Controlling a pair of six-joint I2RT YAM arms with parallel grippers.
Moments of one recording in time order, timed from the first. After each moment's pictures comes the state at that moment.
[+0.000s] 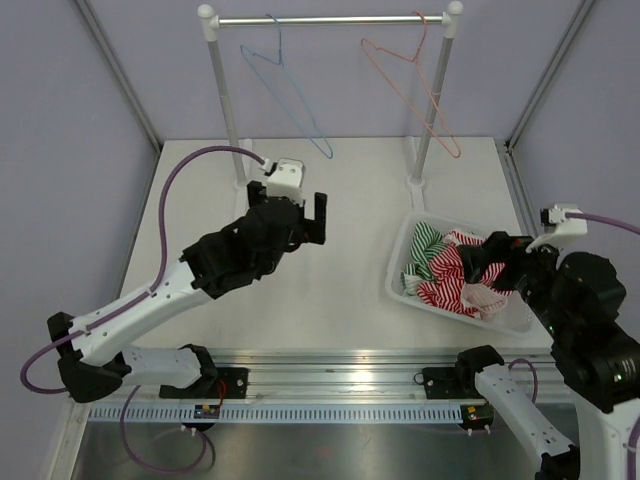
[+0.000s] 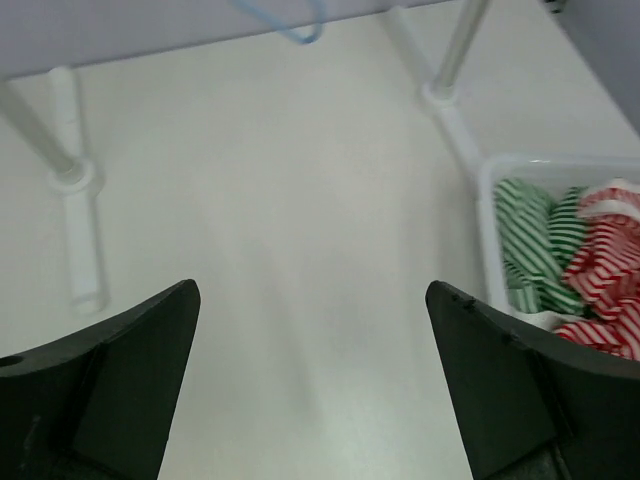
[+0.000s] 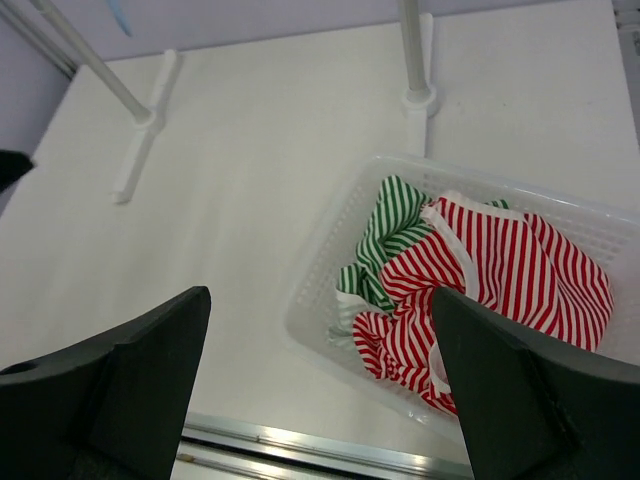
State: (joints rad) left arm -1.05 1.24 1.37 -0.49 -0.64 -0.32; right arm 0.27 0.55 1.35 -1.02 0.02 0.28
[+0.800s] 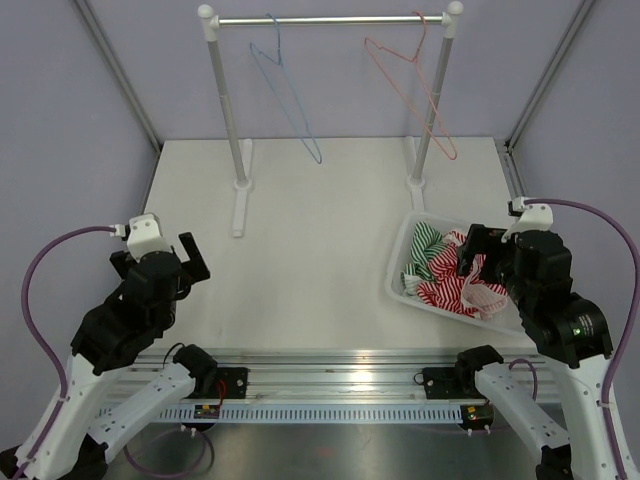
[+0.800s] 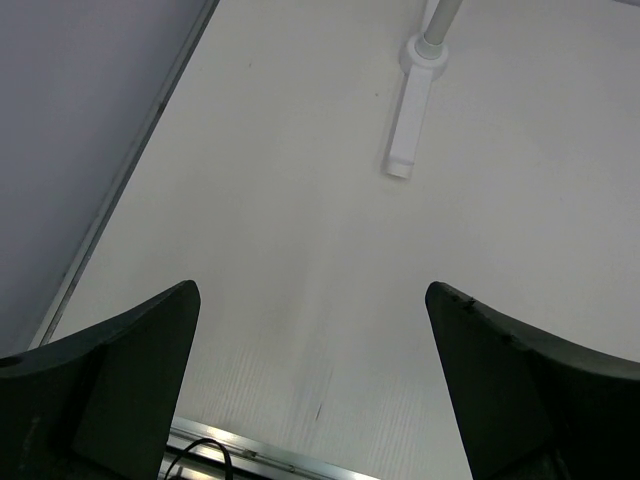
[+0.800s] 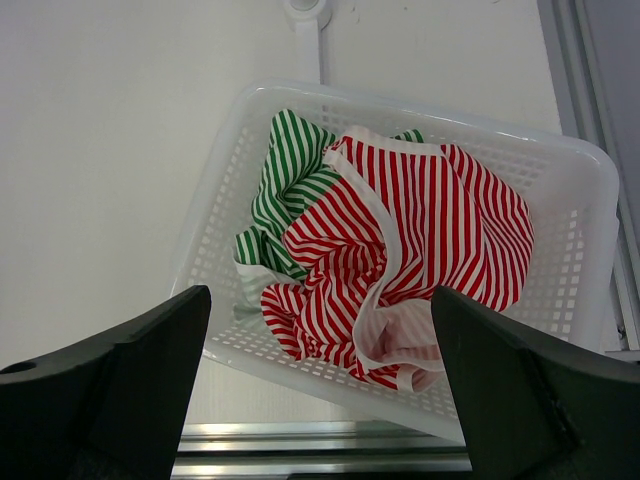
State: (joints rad) left arm -0.60 0.57 1.04 -1.03 -0.77 -0.48; right arm 0.27 0.65 1.16 -1.01 0.22 0.24
